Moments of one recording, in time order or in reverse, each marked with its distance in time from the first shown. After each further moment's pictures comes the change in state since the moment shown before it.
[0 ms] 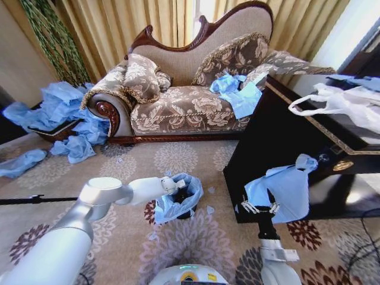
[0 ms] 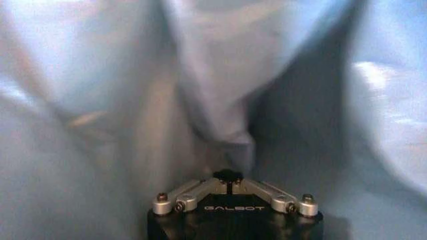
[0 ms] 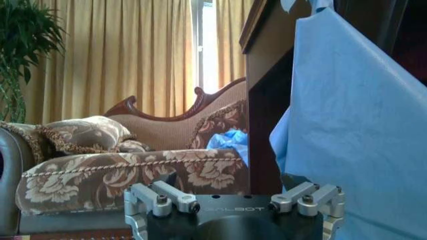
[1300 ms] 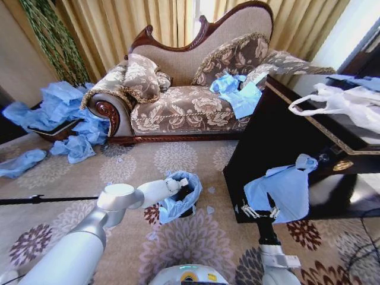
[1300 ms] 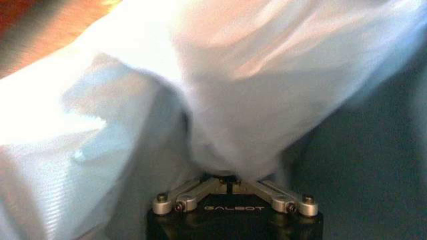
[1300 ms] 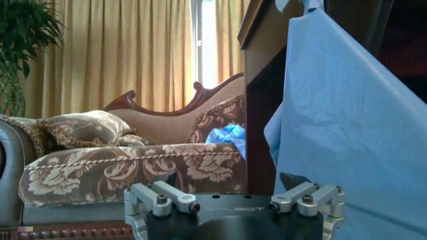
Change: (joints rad) left arm 0.045 -0.115 -0.061 0.191 0.023 -0.134 -0.116; right arm -0.052 -0.003 0.009 0.008 -0.001 0.019 0.002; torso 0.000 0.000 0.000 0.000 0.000
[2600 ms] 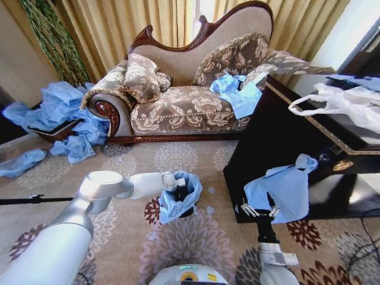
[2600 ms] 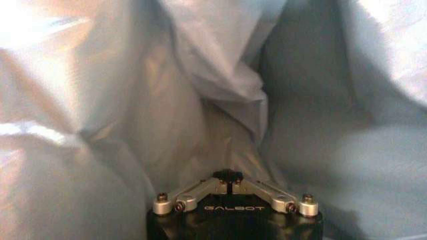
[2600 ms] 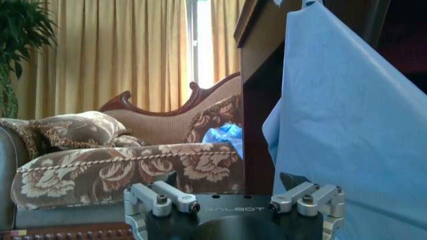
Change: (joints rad) left arm -0.092 0.085 0.085 -0.100 0.108 0.171 0.201; right arm 0.025 0.016 -0.005 -0.016 -0.001 -0.010 0.005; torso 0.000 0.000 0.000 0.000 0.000
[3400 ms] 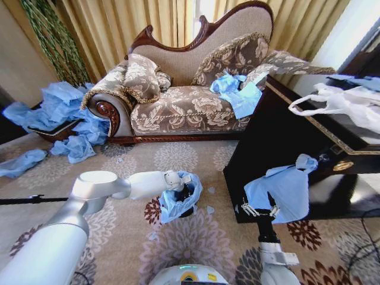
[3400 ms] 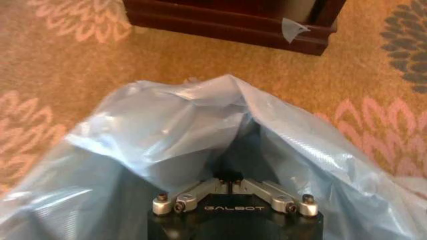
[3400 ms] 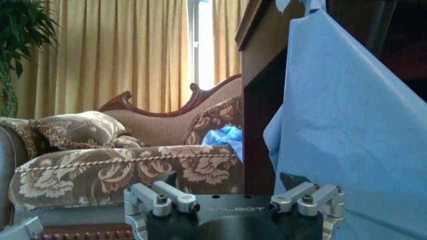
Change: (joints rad) left arm -0.058 0.066 -0.081 -0.262 -0.126 0.056 -0.050; right arm 0.000 0.000 0.002 0.023 -0.017 -0.018 0.010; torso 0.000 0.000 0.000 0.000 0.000
